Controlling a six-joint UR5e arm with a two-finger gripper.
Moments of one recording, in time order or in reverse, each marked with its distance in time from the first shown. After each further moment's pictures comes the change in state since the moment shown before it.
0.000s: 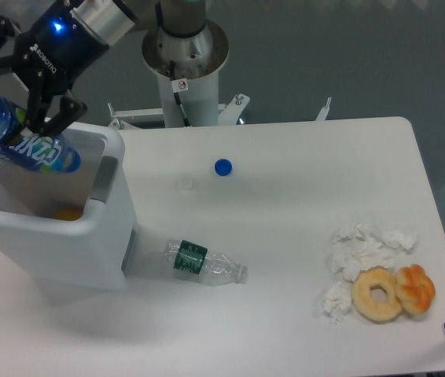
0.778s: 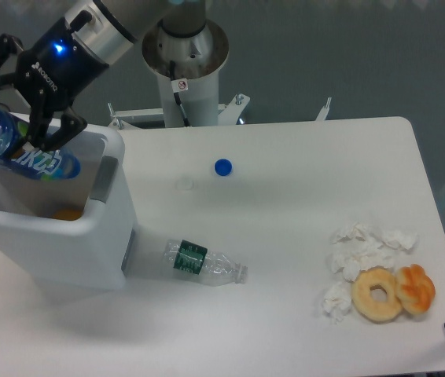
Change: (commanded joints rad) arm -0.008 -0.023 -0.034 0.008 0.002 0.009
